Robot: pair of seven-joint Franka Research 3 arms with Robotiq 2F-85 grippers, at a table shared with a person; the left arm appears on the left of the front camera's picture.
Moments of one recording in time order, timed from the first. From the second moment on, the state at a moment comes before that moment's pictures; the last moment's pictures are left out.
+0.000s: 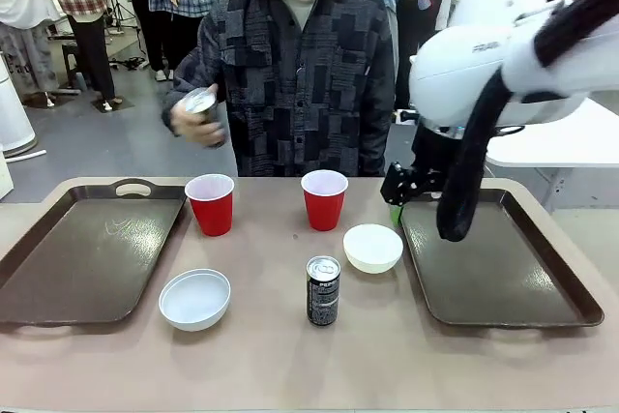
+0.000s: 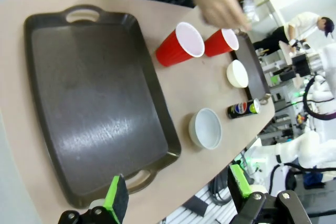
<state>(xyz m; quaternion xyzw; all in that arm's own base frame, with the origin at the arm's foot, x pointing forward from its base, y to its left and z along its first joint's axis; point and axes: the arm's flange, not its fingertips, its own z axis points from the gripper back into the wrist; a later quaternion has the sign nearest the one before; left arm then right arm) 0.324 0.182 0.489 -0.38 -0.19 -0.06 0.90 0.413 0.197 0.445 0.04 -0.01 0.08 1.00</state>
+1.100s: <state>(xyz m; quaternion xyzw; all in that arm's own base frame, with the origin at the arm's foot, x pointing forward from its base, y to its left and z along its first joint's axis) 0.324 0.183 0.489 -0.38 -0.19 -0.06 0.90 0.468 0.211 0.375 0.05 -0.02 0.08 1.00</state>
